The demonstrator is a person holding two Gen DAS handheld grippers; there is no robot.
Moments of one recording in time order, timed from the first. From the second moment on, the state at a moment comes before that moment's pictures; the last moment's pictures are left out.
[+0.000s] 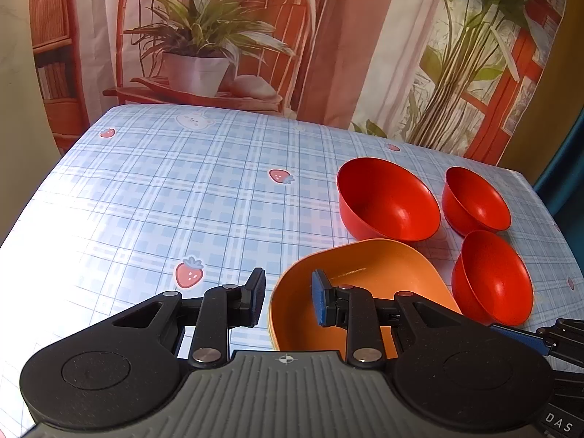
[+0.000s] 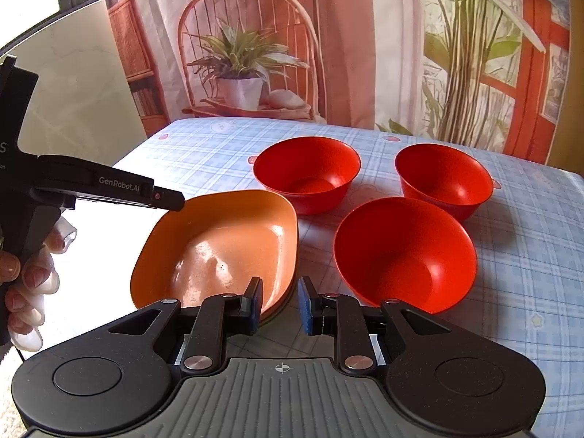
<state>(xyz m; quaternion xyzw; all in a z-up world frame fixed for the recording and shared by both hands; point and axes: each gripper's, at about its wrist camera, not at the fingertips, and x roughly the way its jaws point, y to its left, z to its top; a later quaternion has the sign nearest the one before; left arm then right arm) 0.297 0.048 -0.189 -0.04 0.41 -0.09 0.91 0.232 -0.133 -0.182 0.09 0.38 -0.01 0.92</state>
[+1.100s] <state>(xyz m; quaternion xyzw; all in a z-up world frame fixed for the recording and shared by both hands) 0.295 -0.009 -0.141 -0.01 0.36 -0.13 0.92 0.242 -0.224 -0.145 0.10 0.32 -0.06 0.94</state>
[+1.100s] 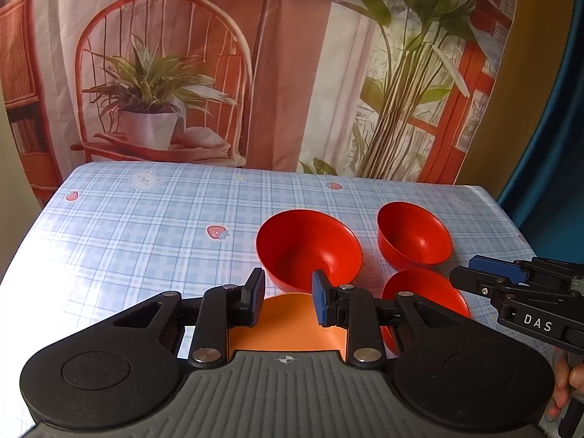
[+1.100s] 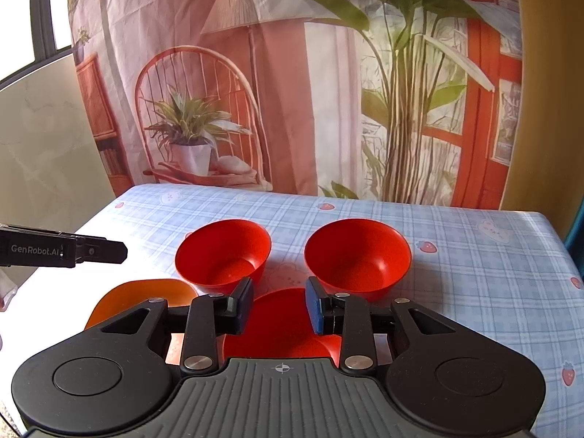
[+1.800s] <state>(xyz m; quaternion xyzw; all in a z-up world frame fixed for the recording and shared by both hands) 0.353 -0.028 -0.146 0.01 0.36 -0.12 0.92 0.293 -0.262 -0.159 0.10 0.33 -0.09 0.94</state>
